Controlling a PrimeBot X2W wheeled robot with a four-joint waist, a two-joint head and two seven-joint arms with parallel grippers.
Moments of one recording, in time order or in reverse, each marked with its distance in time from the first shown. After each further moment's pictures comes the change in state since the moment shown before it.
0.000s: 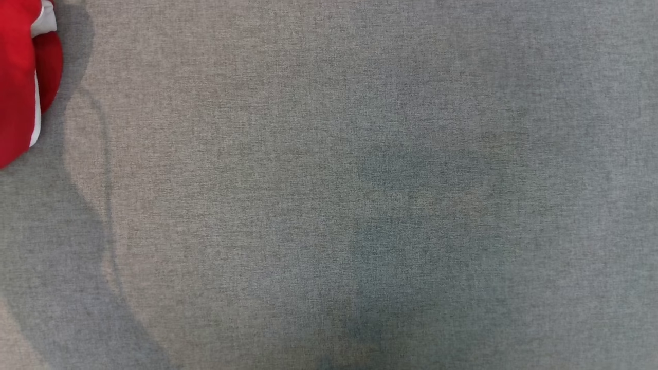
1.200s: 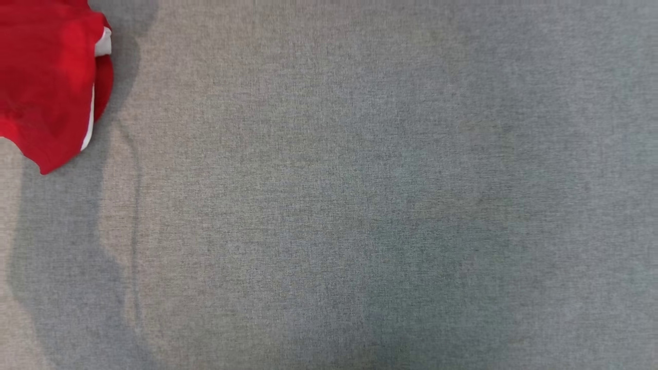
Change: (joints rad) left arm 0.085 0.040 -0.348 0.034 -0.333 0.000 0.154; right arm 0.164 -0.001 0.296 0.102 0.219 0.000 0.160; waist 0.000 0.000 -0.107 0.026
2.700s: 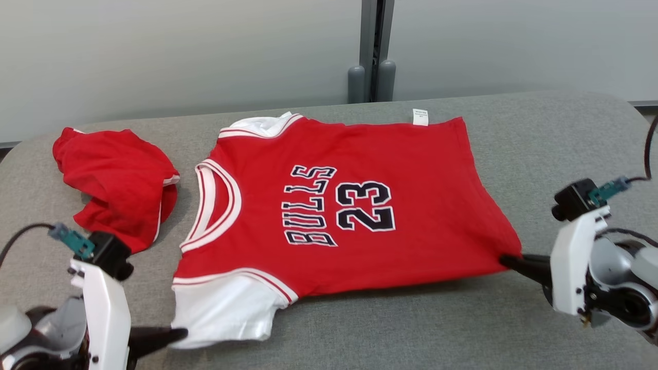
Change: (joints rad) left arm 1.053 0.452 -0.307 -0.920 -0.474 0.120 0.249; right arm 0.923 -0.358 0.362 -0.589 0.496 0.000 0.334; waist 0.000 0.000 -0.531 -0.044
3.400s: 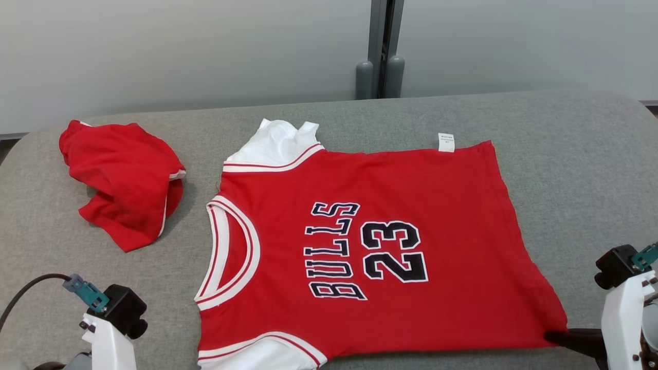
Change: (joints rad) left arm 0.126 0.096 -0.008 -0.225 -0.049 0.047 0.015; right arm 0.239 -0.221 -0.063 -0.205 0.053 0.000 0.095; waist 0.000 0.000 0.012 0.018
